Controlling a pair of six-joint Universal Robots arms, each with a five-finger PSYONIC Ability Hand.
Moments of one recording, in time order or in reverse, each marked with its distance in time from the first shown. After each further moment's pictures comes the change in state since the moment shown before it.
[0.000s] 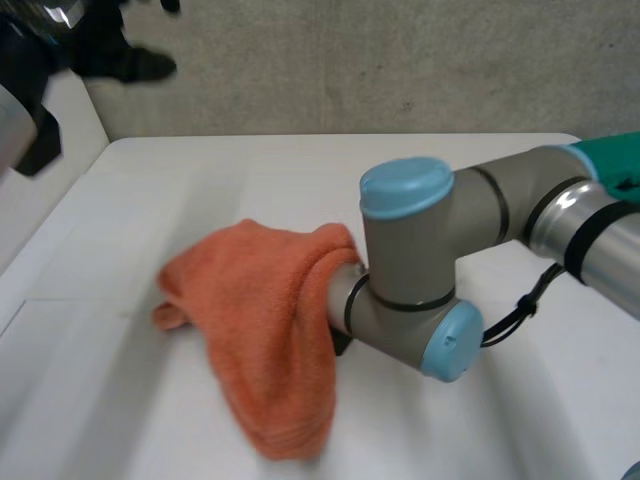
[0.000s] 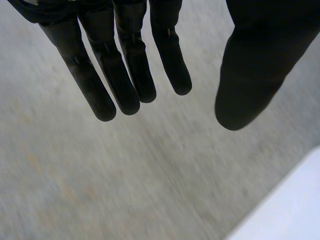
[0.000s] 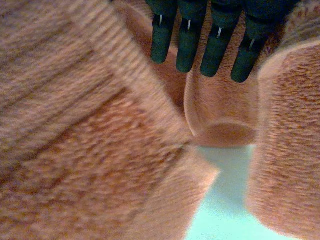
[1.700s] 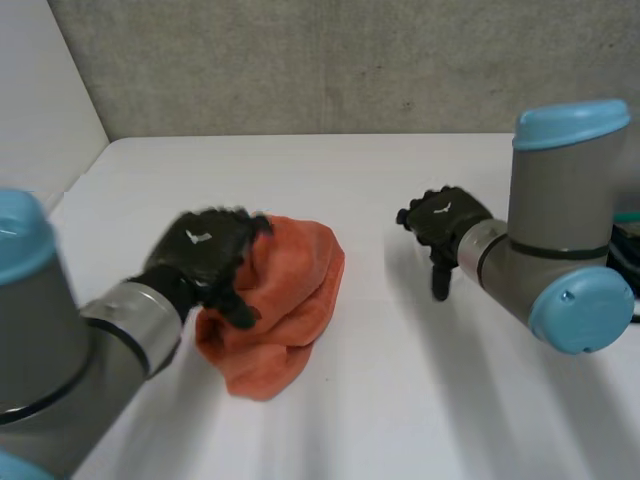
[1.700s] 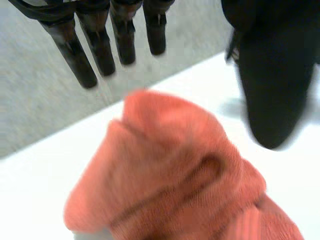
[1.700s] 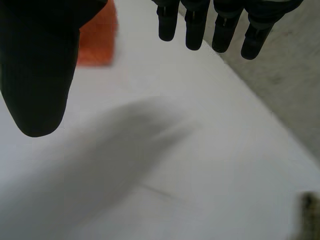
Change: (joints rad) left arm -0.157 -0.225 -0.275 -0.050 -0.147 -0.089; right arm -0.266 -0.259 0.304 0.034 0.356 -0.620; left_hand -0.515 -0.477 -0.468 -0.474 -0.474; right_hand -0.217 -0.227 -0.234 -0.221 -0.193
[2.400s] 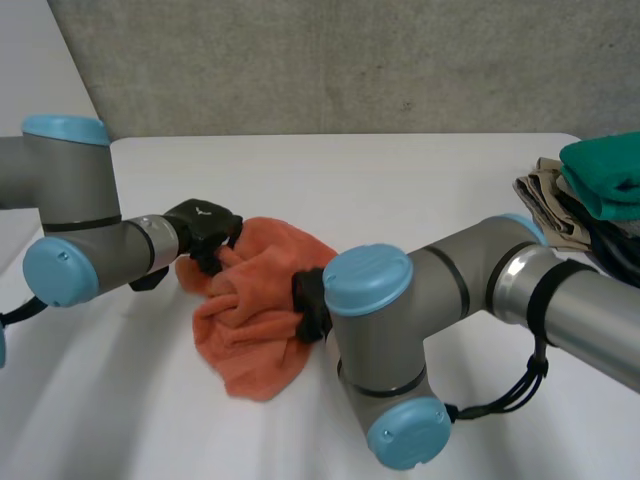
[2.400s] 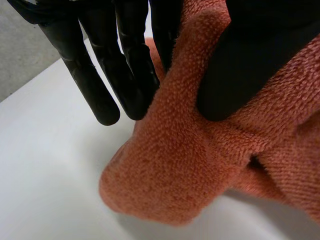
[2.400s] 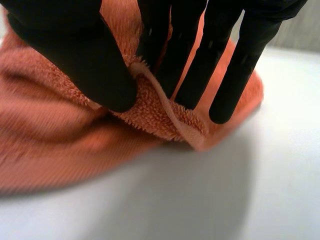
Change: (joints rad) left arm 0.255 -0.669 0.737 -0.368 0.287 0.376; right arm 0.368 0.259 -0.062 -0.259 0.200 0.688; left_hand 0.774 0.856 0.833 0.856 0.774; right_hand 0.858 0.954 0.942 0.949 0.920
